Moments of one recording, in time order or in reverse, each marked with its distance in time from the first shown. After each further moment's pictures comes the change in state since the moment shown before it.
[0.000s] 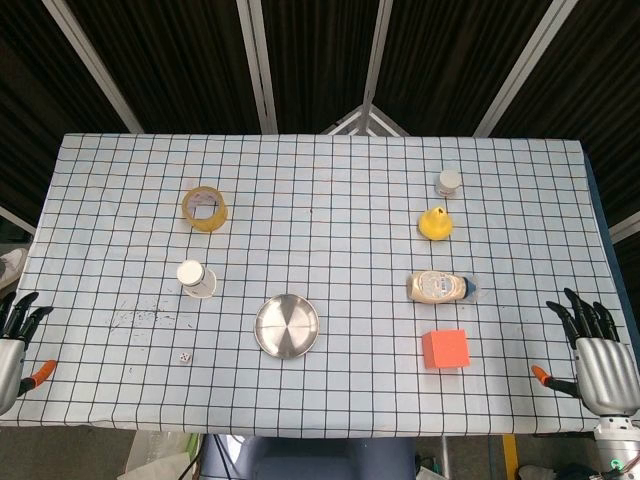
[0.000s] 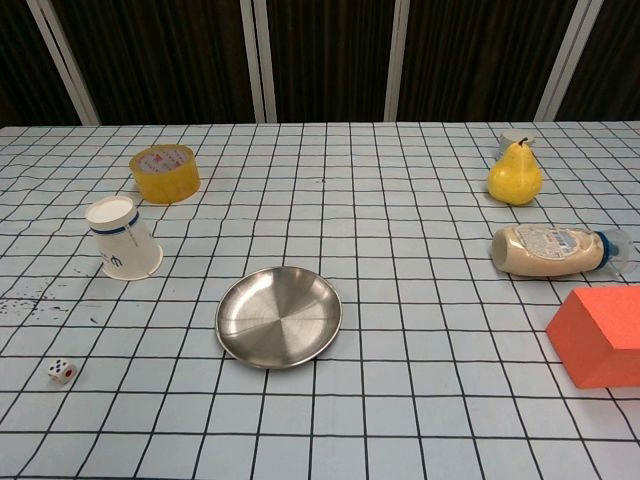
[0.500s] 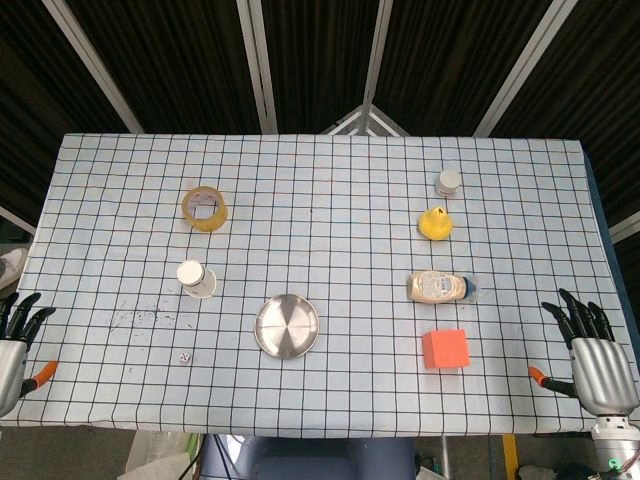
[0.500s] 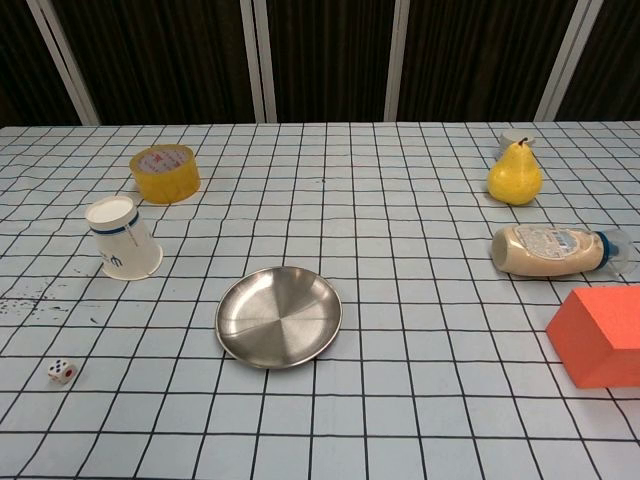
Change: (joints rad) left arm 0.017 0.003 -0.016 -0.005 0.022 -0.009 -0.004; right arm 0.008 -0.003 -0.004 -0.001 -0.006 -0.018 0.002
